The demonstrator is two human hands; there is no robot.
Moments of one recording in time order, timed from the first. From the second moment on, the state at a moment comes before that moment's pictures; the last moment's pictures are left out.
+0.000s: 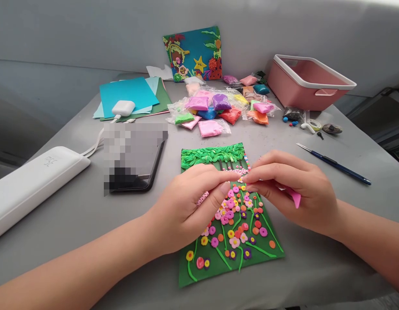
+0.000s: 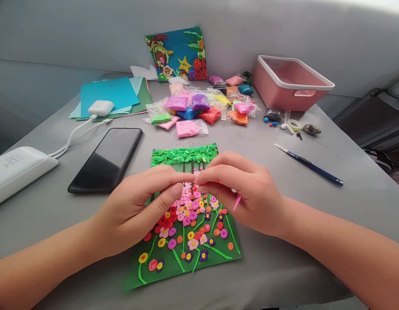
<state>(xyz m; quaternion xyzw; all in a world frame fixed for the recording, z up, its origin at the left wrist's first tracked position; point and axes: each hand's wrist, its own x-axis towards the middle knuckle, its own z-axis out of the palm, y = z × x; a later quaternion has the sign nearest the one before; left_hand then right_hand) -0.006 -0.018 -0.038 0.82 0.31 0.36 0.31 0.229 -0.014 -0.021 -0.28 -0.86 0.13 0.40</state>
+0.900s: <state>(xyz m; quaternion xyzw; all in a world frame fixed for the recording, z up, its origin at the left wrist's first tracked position) -0.001 -0.023 -0.029 0.71 0.31 0.35 0.54 0.227 -0.022 -0.019 -0.34 -0.80 0.23 0.44</state>
